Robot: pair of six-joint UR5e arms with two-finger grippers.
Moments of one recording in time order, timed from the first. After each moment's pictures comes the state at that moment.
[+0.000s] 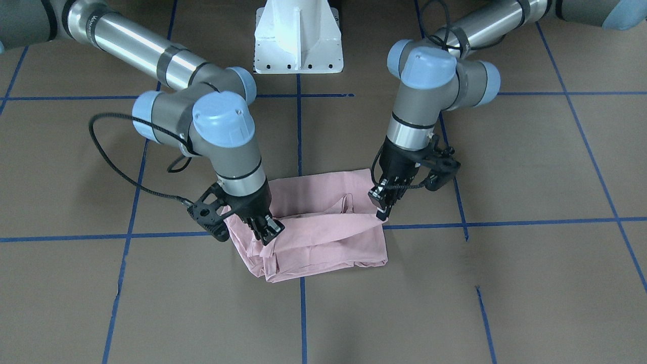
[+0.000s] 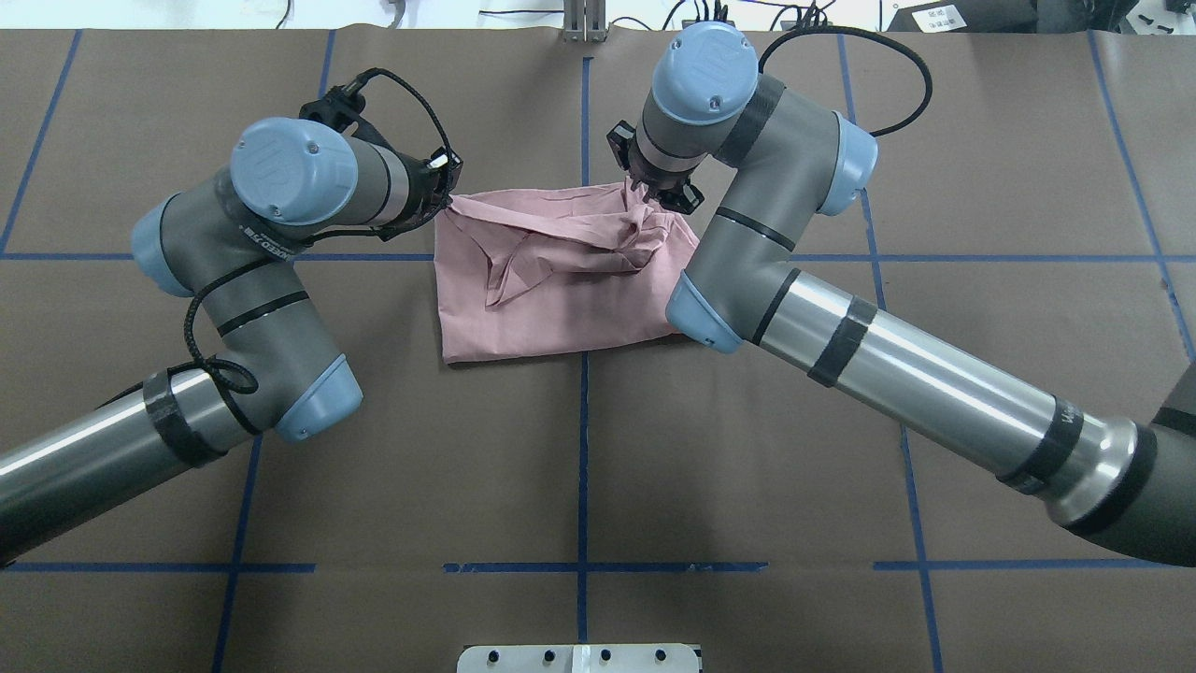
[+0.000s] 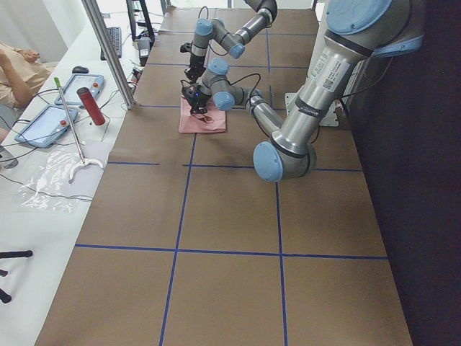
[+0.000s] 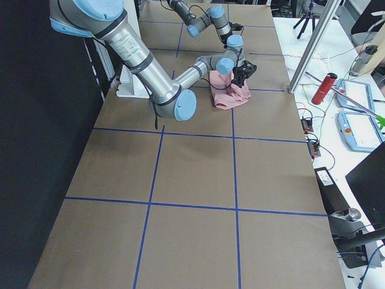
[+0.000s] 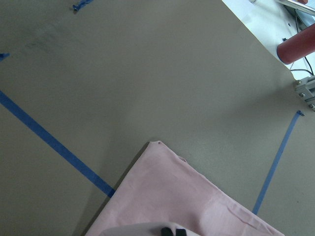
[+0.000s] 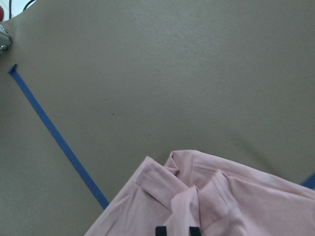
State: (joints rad) left arm -0.71 -2.19 -1.47 -2.10 -1.64 -1.81; right arm 0.73 -0.67 1.14 -1.18 1.83 1.82
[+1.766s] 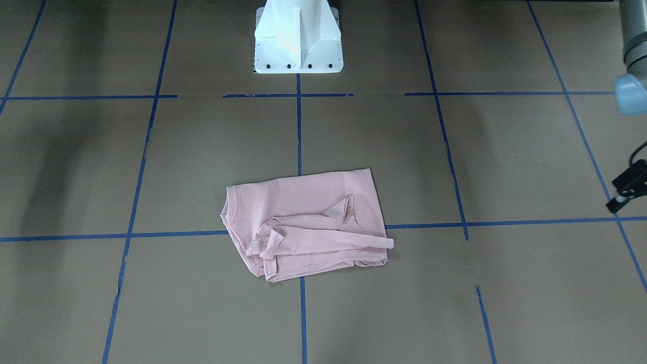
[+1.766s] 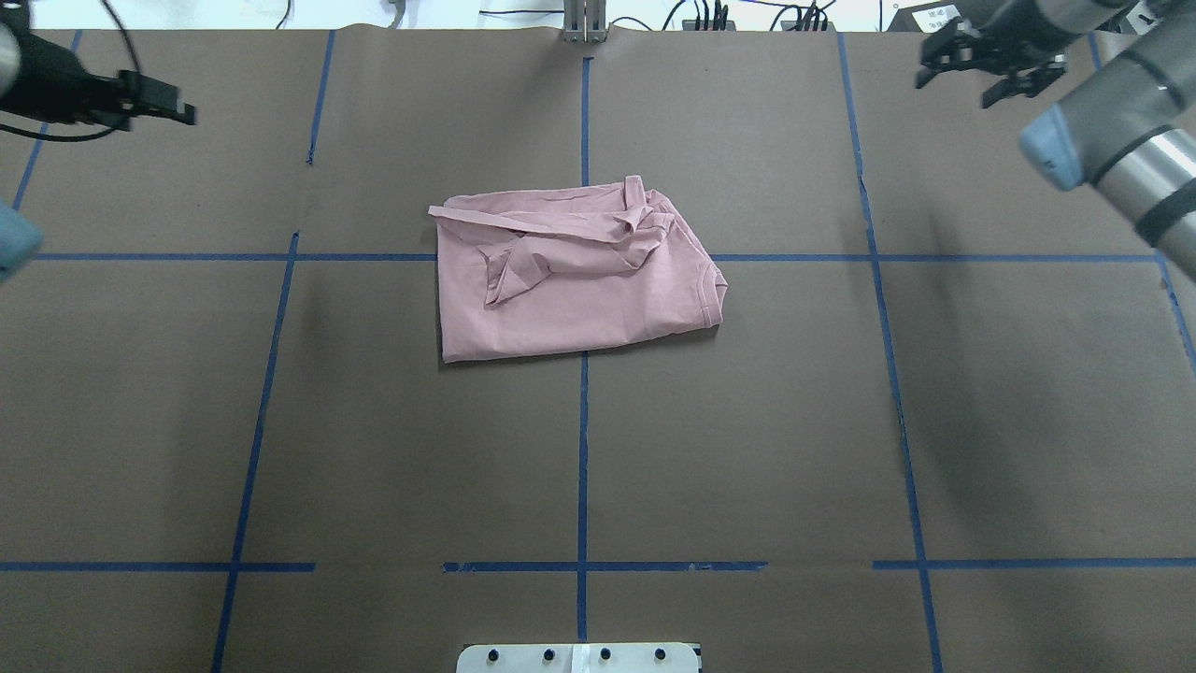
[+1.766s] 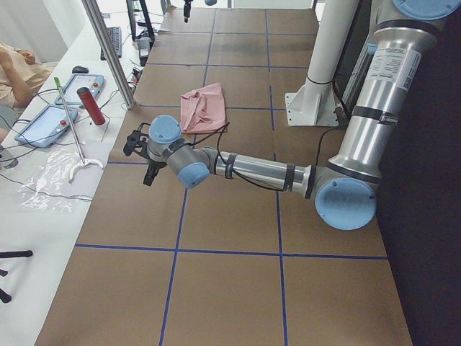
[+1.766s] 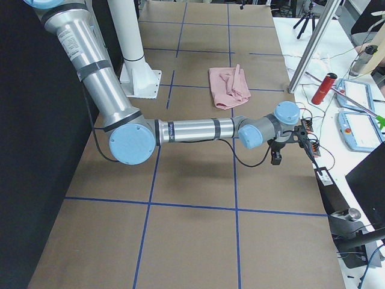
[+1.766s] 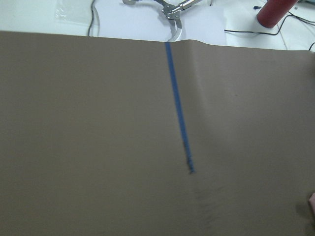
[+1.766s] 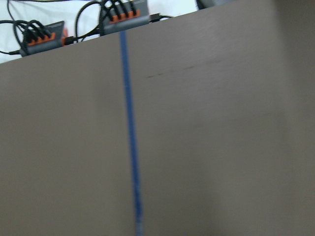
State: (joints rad) left arm -1.41 -1.81 -1.48 -2.20 -2.35 -0.42; right arm 1.42 -1.12 1.19 -1.25 2.39 0.35
